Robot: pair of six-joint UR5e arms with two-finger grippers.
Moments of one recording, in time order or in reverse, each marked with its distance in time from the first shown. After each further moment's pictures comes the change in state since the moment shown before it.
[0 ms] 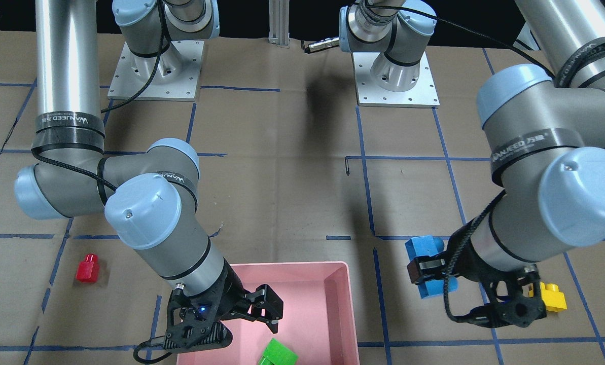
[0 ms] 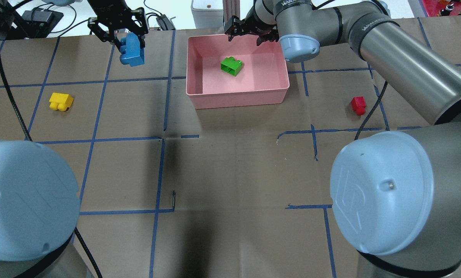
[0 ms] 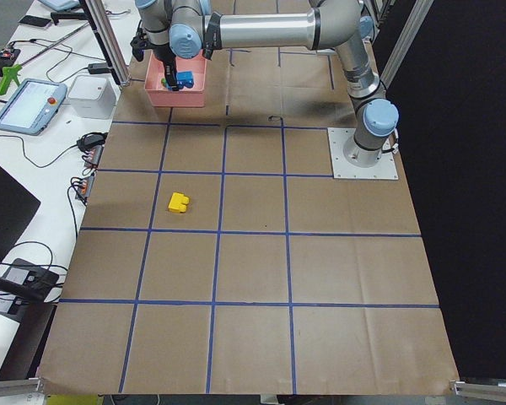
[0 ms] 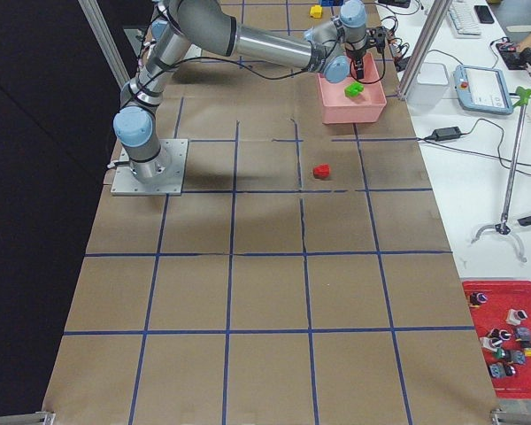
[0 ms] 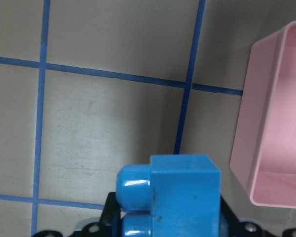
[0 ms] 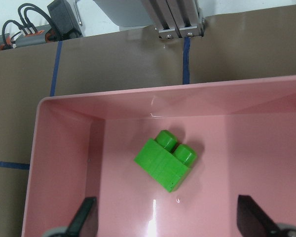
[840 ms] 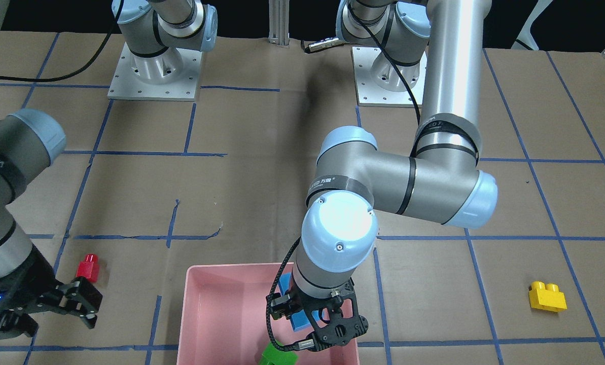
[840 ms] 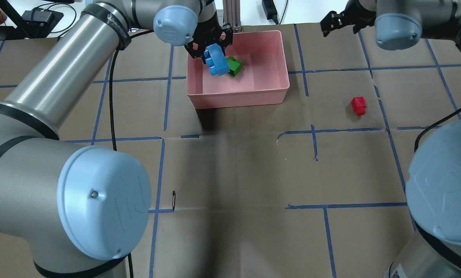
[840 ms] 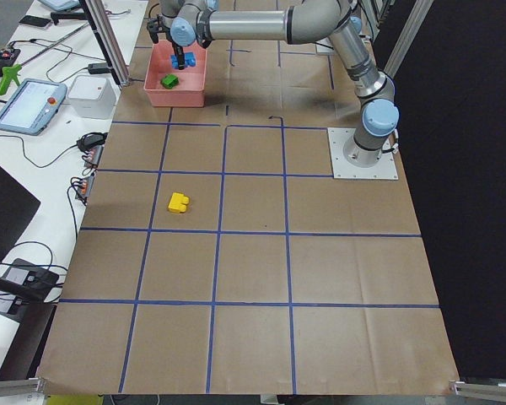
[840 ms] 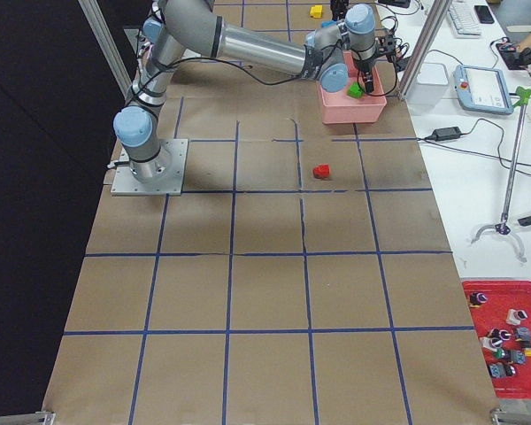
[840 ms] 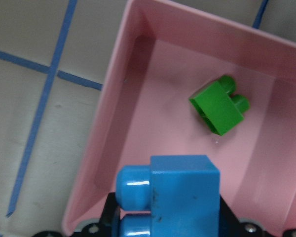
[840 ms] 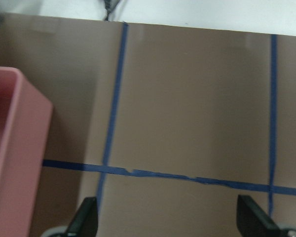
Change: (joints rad) left arm -0.257 -0.193 0.012 0.330 -0.004 -0.418; right arm -0.331 -0.138 0.169 0.046 -0.192 -0.489
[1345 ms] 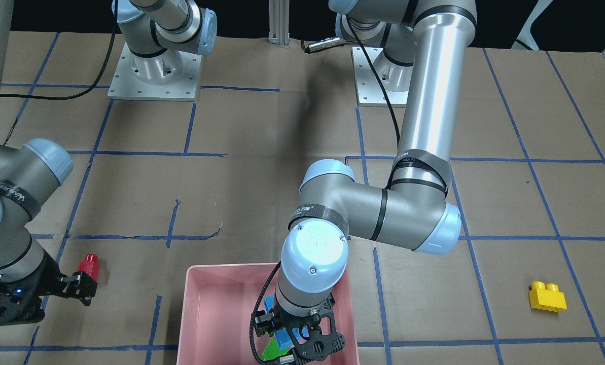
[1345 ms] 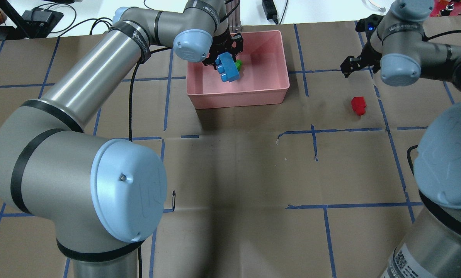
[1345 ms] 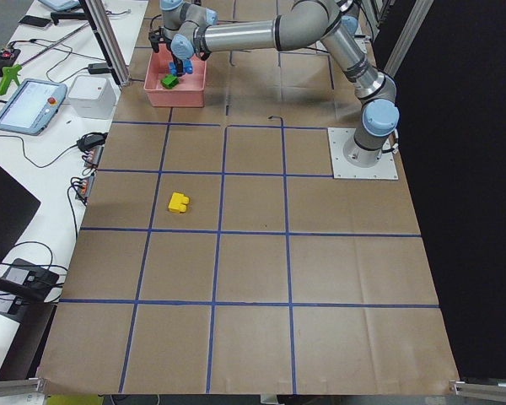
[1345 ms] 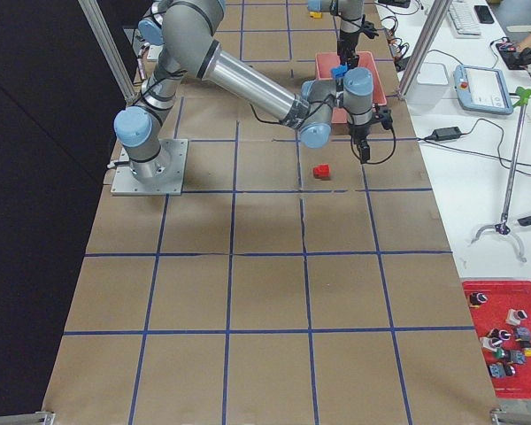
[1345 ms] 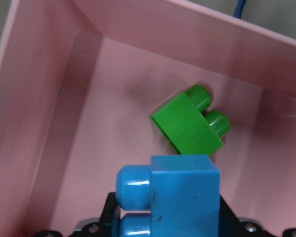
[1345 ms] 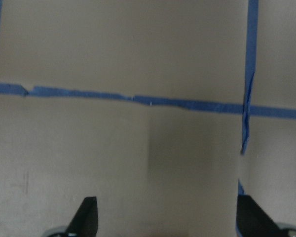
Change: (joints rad) left arm -0.014 -0.058 -0.003 0.105 -0.003 -0.009; right arm -0.061 0.033 0.218 -0.083 -0.100 -0.049
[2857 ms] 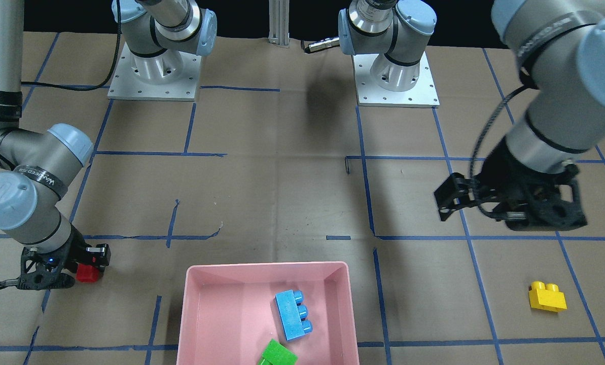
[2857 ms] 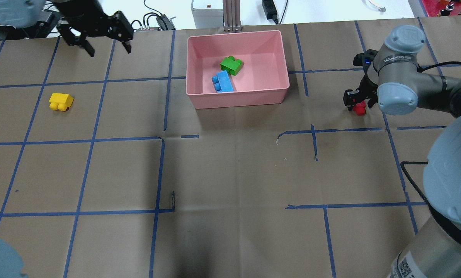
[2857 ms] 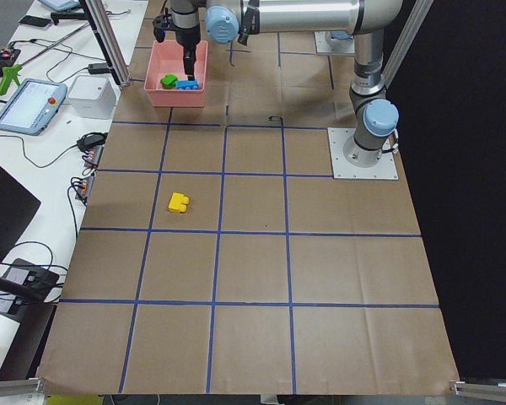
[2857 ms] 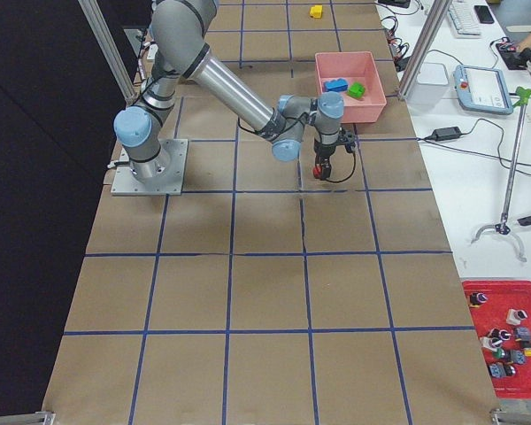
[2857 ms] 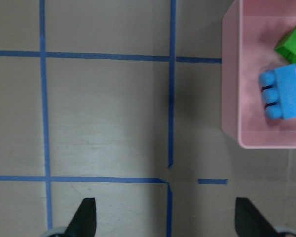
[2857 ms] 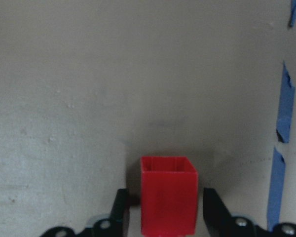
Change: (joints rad) left arm 0.424 0.541 -0.311 -0.352 0.013 0.746; right arm -0.008 -0.045 0.147 0.000 -0.040 0.013
